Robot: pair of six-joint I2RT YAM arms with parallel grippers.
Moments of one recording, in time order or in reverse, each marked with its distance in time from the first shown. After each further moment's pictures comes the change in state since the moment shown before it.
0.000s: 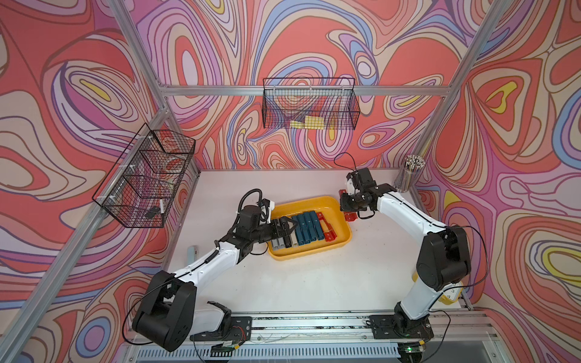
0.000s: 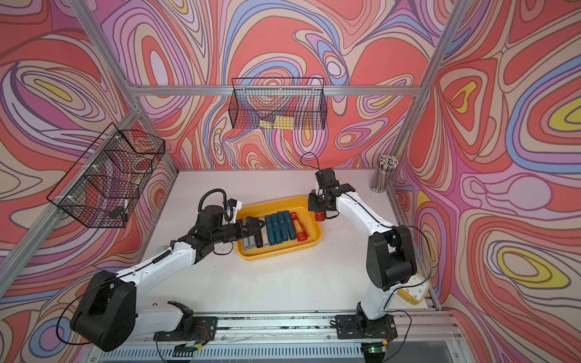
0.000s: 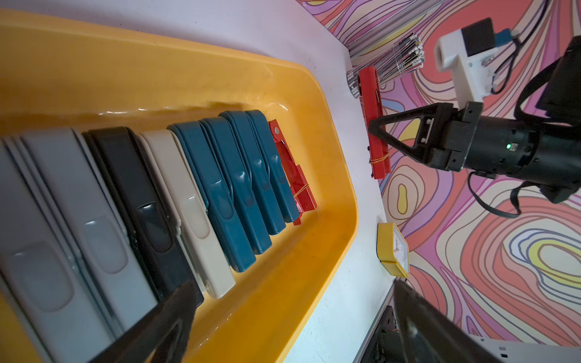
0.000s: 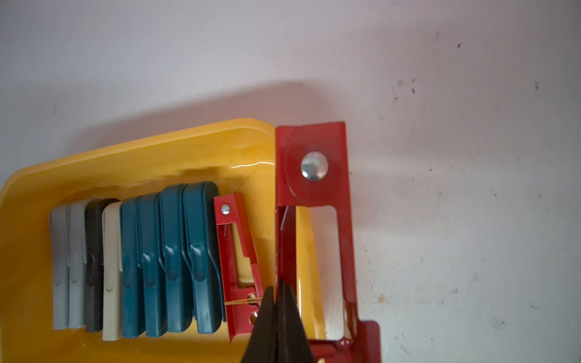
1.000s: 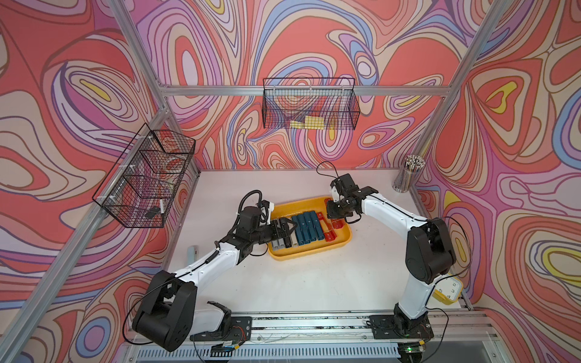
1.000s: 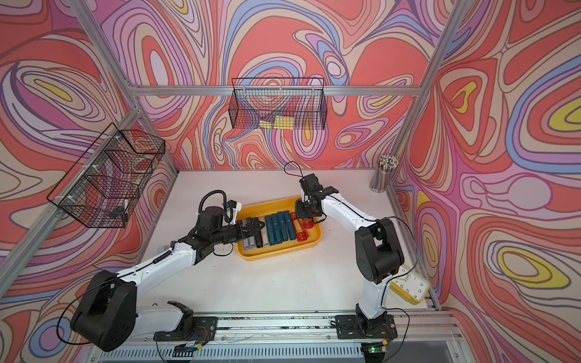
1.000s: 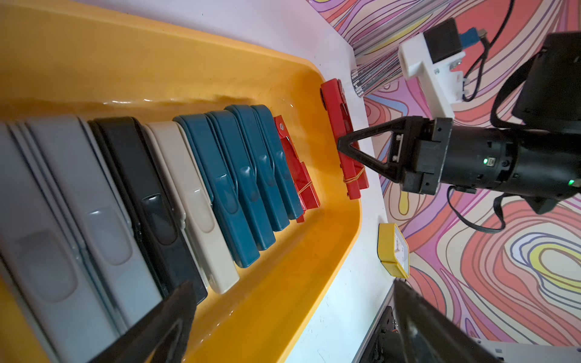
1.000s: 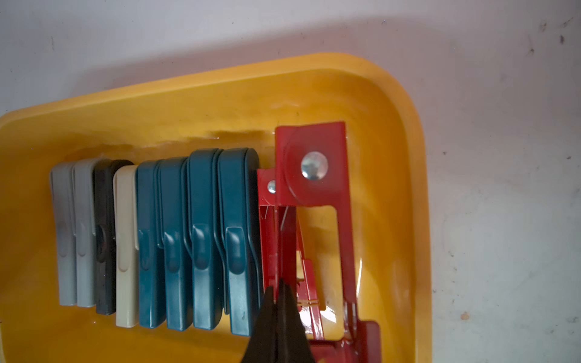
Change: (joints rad) left arm 0.000 0.000 -0.014 0.003 -0.003 -0.013; right arm 0.095 0.110 0.014 -0.001 -0.029 0.024
